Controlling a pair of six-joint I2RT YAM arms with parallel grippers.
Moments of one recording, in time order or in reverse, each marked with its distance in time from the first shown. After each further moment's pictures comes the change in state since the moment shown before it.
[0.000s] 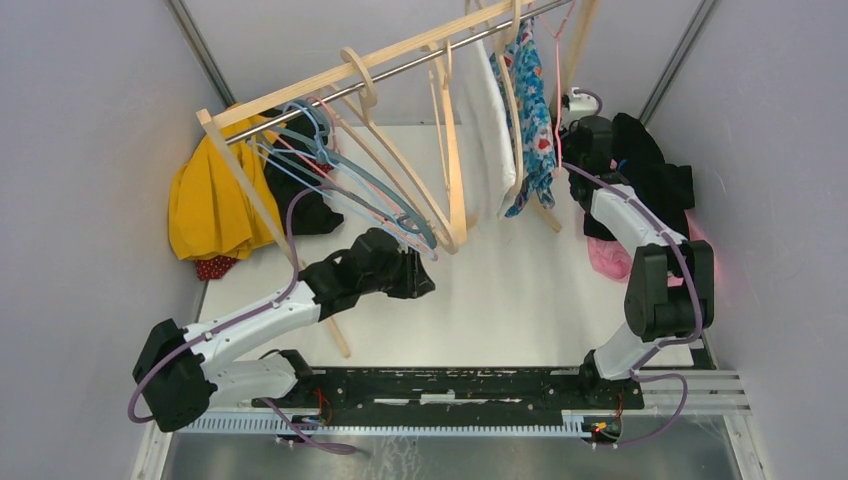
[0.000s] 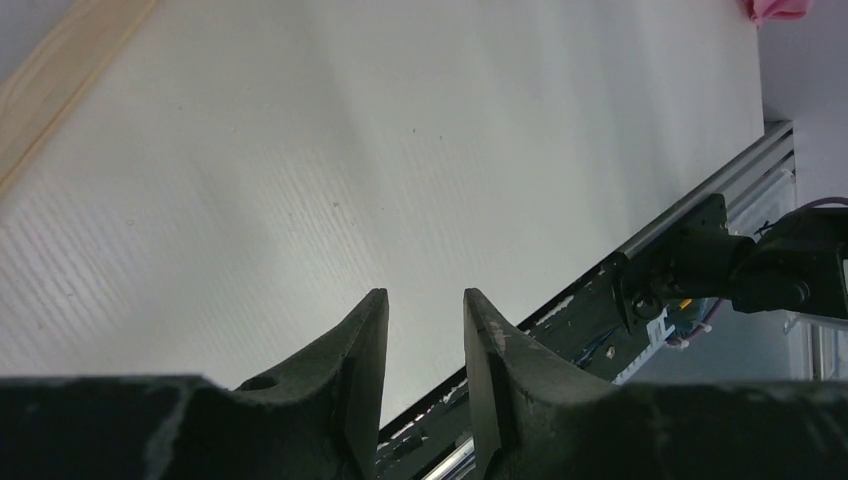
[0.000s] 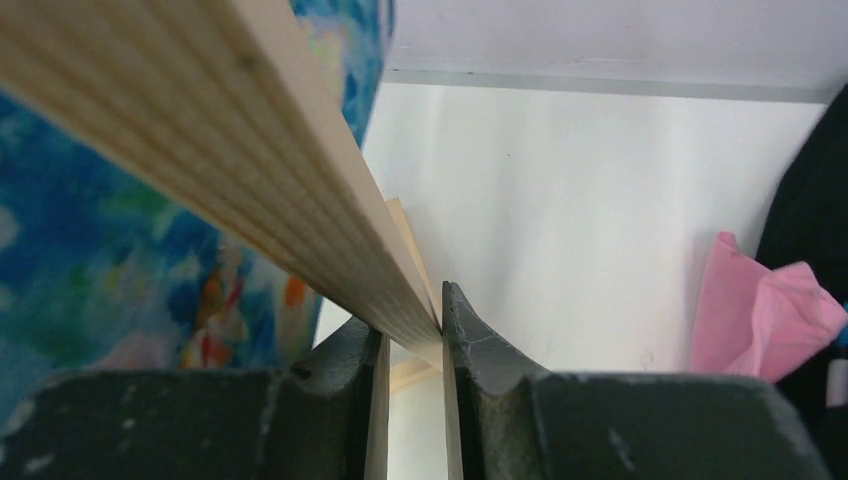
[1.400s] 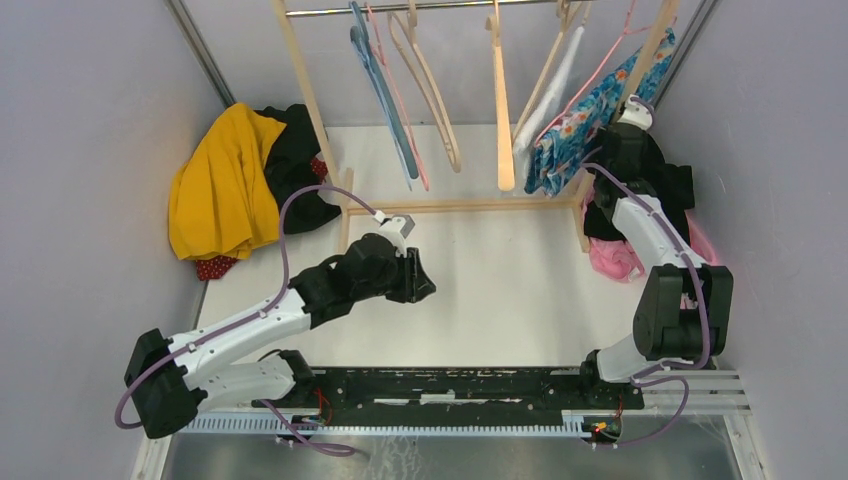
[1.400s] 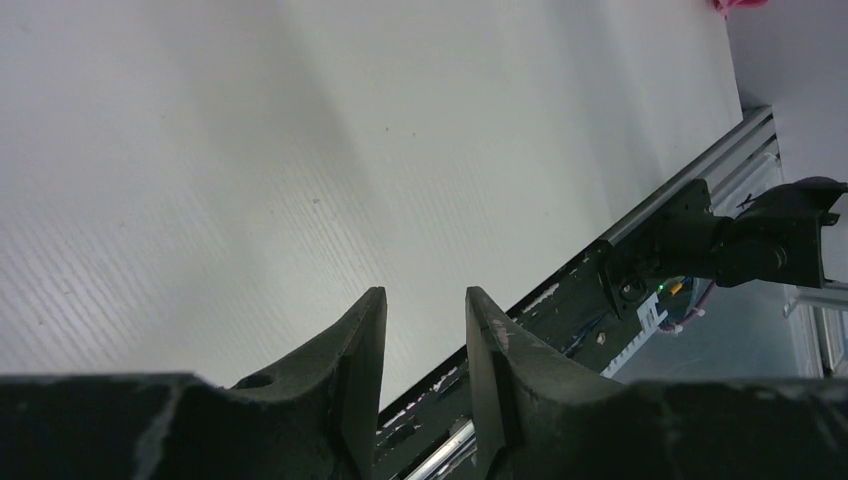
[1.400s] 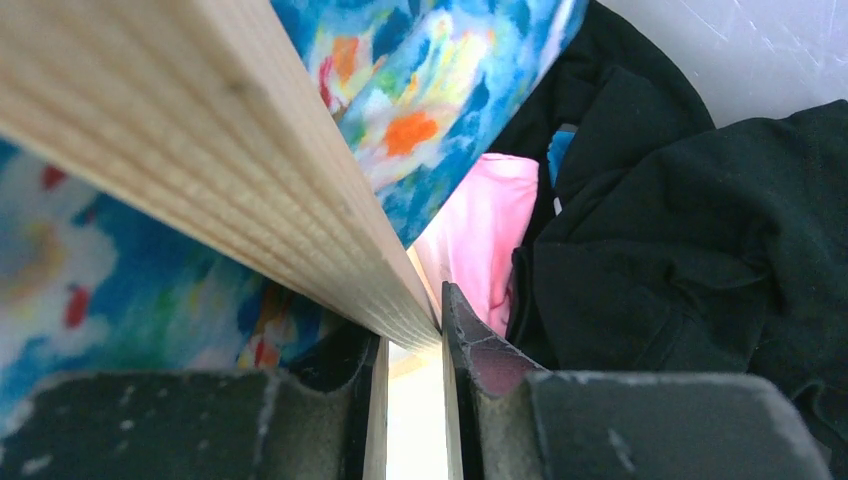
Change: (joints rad) left arm -0.064 -0.059 0.010 -0.010 -0.024 0.014; right arm -0.113 -0.134 -0.078 -0.124 0.405 0.148
